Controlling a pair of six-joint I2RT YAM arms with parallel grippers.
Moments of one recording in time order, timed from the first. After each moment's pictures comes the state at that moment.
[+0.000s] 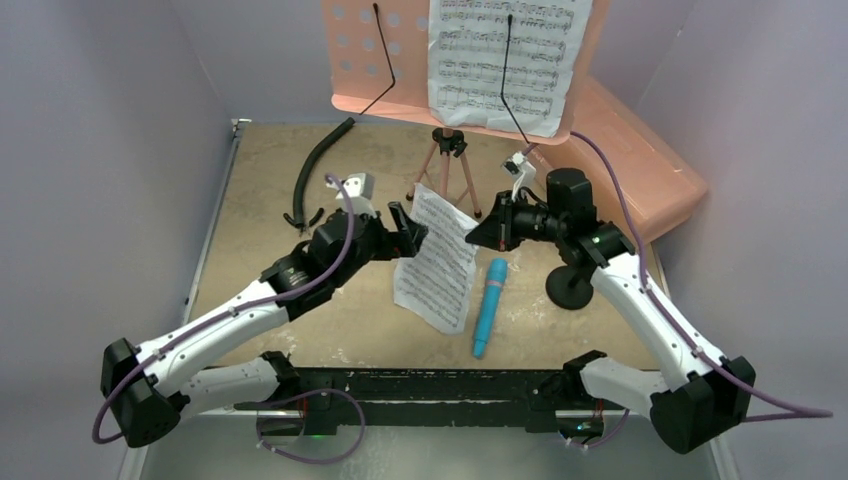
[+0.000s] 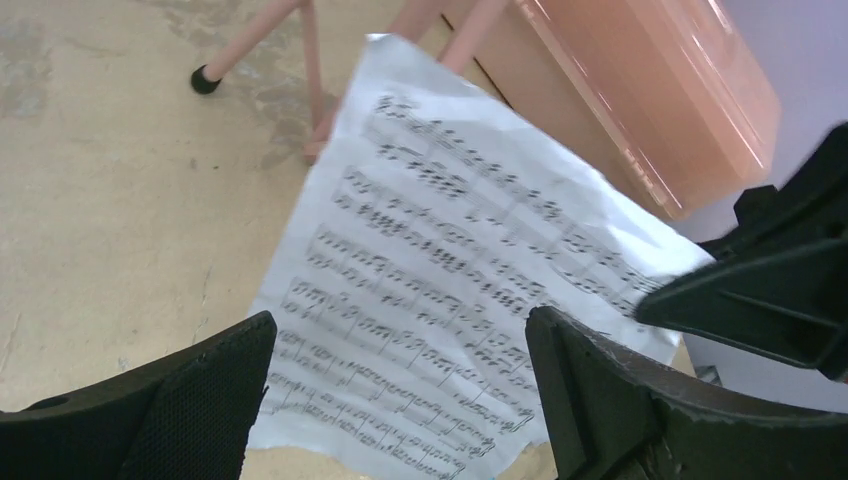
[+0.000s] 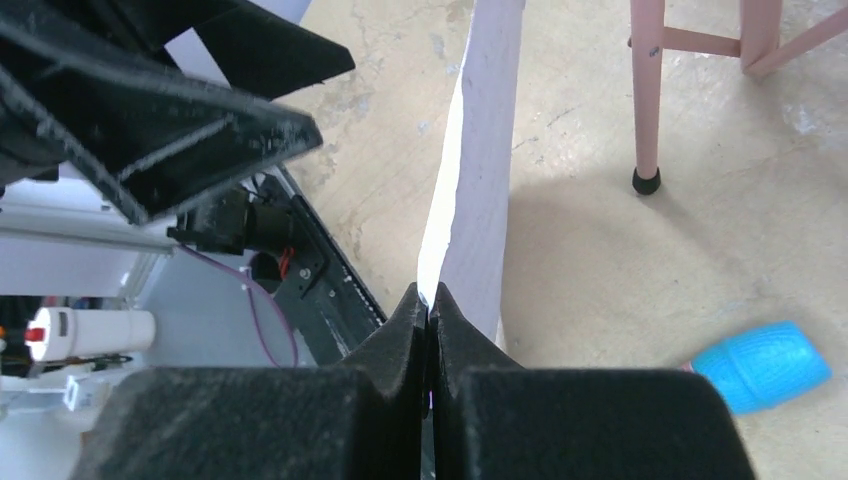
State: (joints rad) left arm -0.86 1.05 0.89 -0.17 -0.29 -0.69; right arm 0.40 1.11 1.02 -0.40 -0.67 0.40
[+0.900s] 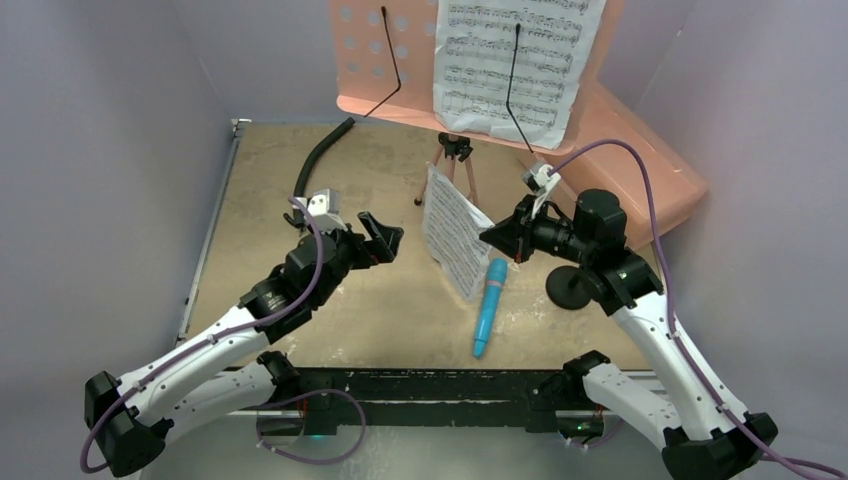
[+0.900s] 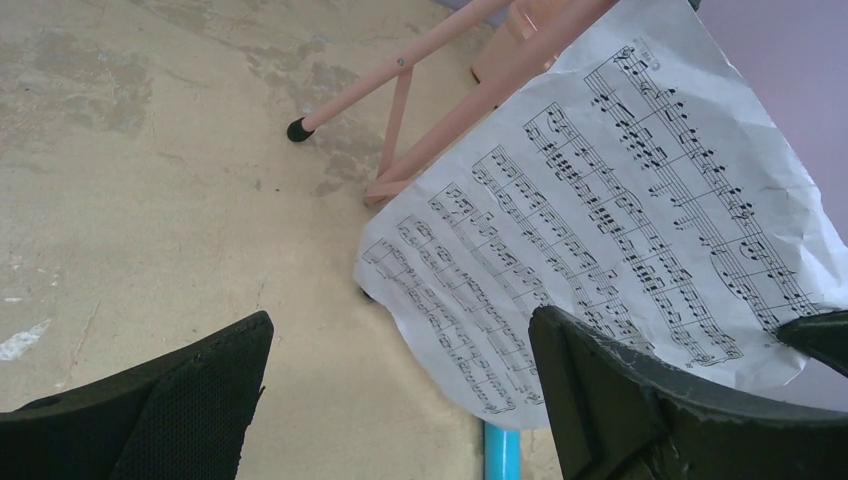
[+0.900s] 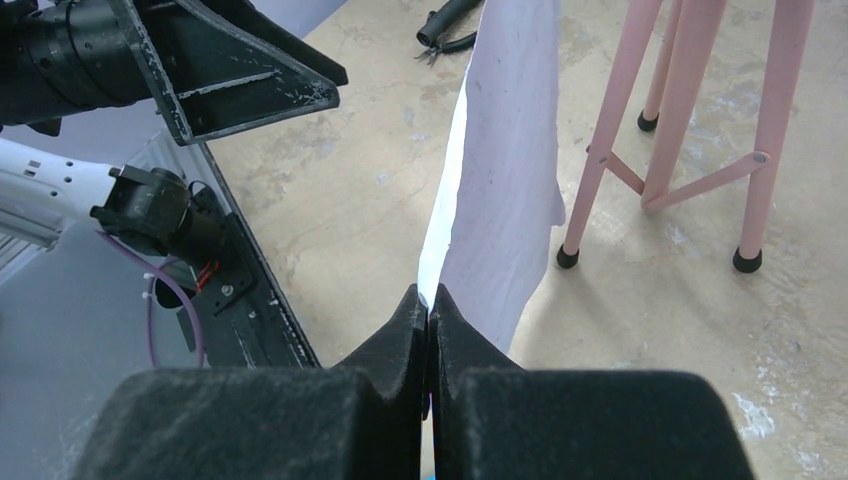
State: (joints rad) left arm -0.81 0.83 0.69 -0.09 -0.40 -0.71; right arm 0.40 0.87 0.94 -0.33 -0.62 0.19
